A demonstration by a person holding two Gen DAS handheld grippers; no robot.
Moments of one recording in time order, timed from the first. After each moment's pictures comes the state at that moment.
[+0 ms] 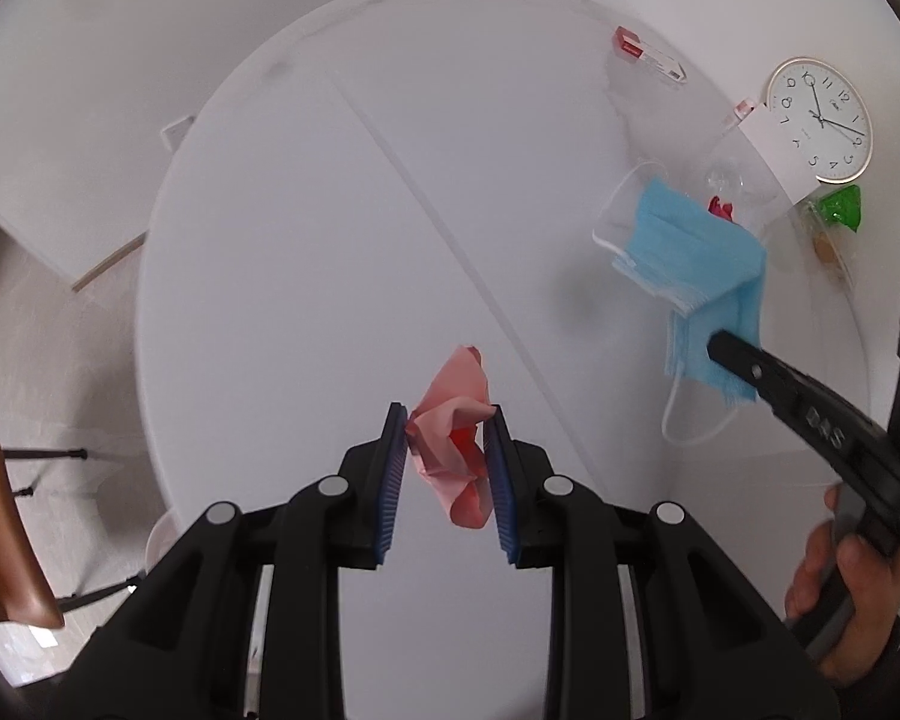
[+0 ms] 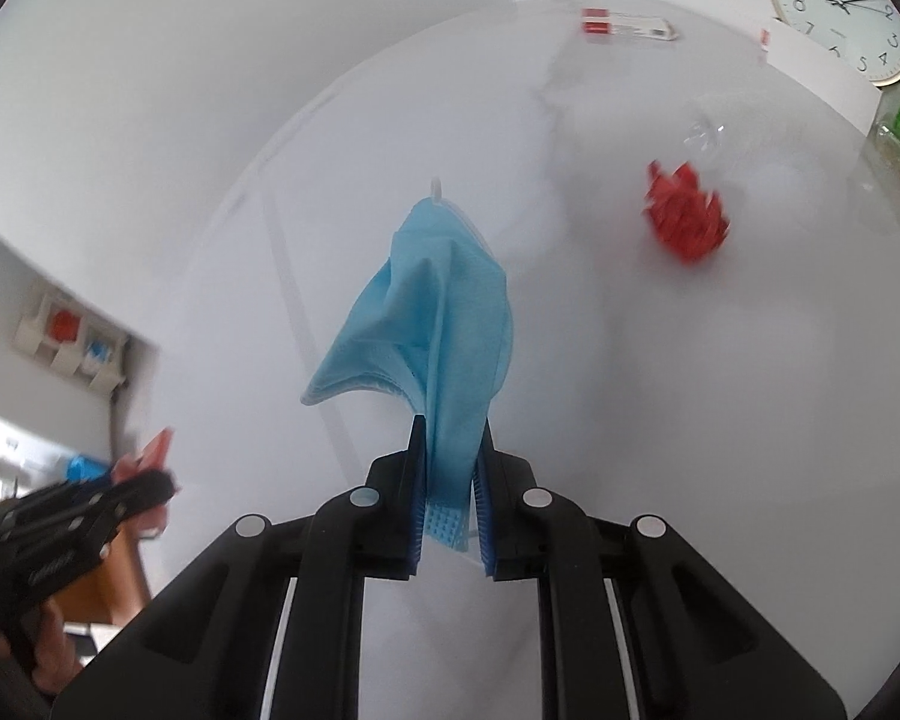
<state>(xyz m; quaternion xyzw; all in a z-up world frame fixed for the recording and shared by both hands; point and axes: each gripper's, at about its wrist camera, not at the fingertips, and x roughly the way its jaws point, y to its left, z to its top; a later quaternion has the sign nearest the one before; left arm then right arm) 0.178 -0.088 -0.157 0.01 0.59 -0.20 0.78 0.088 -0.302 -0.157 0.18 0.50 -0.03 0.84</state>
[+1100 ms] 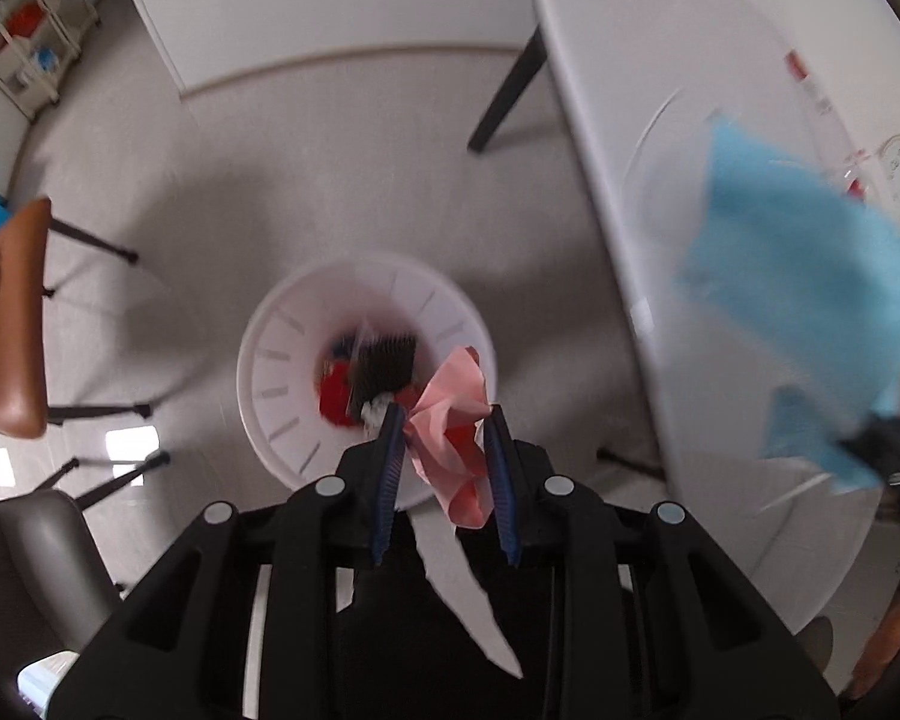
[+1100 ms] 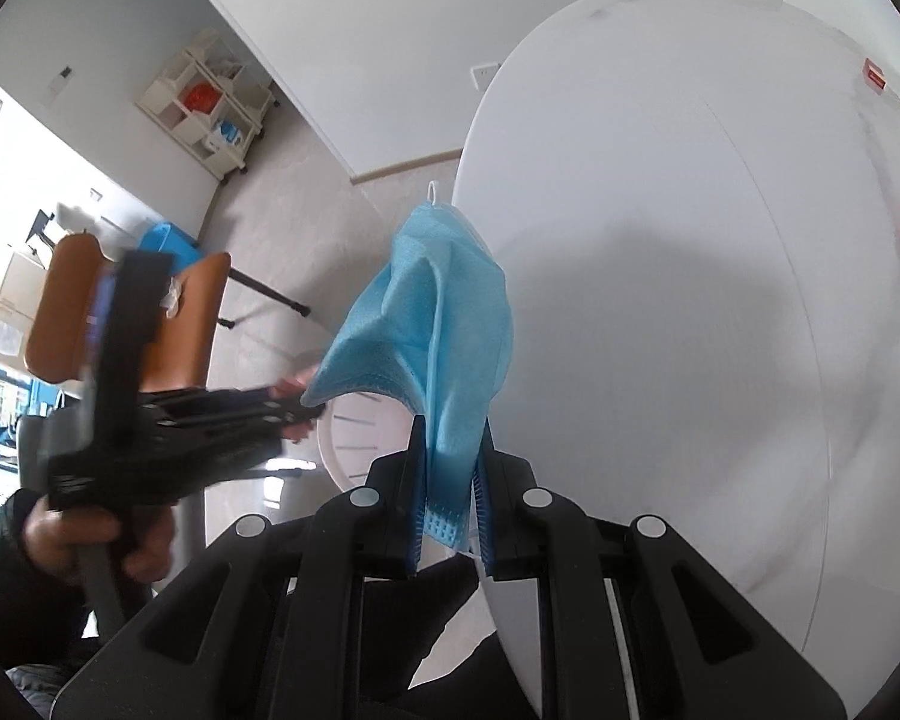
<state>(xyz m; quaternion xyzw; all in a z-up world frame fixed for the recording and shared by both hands) 0.046 0.143 -0.260 -0.08 0.67 -0.07 0.73 0.017 -0.050 -0.158 0.04 0.59 0.17 0.79</state>
